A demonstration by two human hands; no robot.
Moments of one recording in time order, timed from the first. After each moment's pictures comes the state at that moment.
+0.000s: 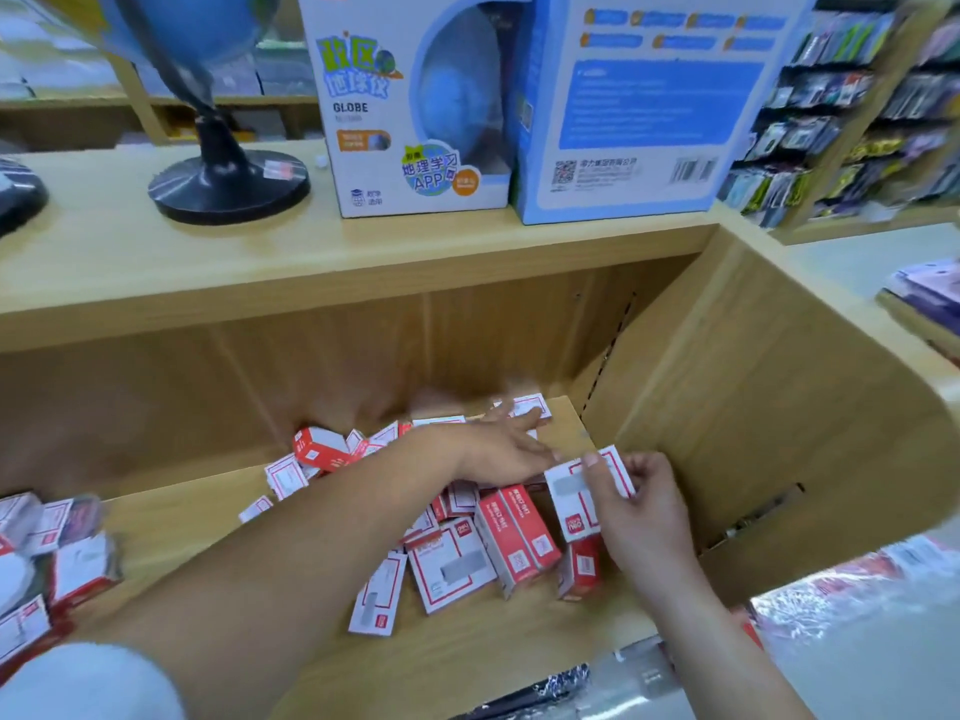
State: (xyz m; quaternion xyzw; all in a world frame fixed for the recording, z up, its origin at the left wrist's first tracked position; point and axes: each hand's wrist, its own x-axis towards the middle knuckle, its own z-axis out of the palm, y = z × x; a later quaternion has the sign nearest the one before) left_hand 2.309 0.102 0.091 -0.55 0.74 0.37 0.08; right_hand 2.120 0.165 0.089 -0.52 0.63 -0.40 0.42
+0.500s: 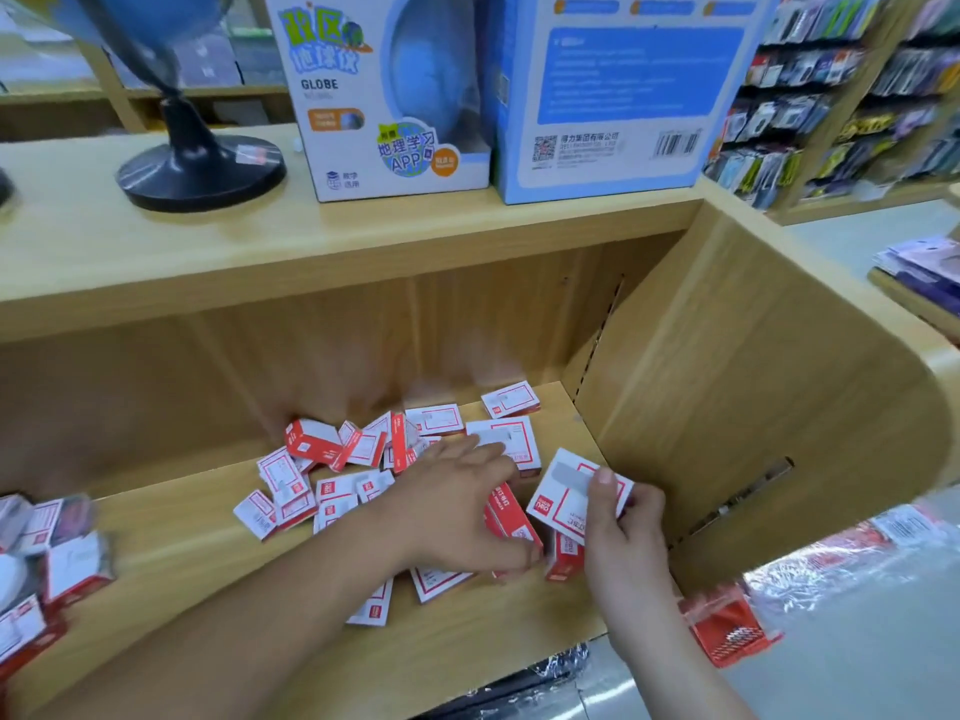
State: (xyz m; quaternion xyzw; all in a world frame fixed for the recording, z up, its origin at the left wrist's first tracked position) left_hand 2.322 0.186 0.075 -0.57 0.80 0.16 -0.05; right_hand 2.128 0.204 0.079 -0.47 0.67 -0.39 0.41
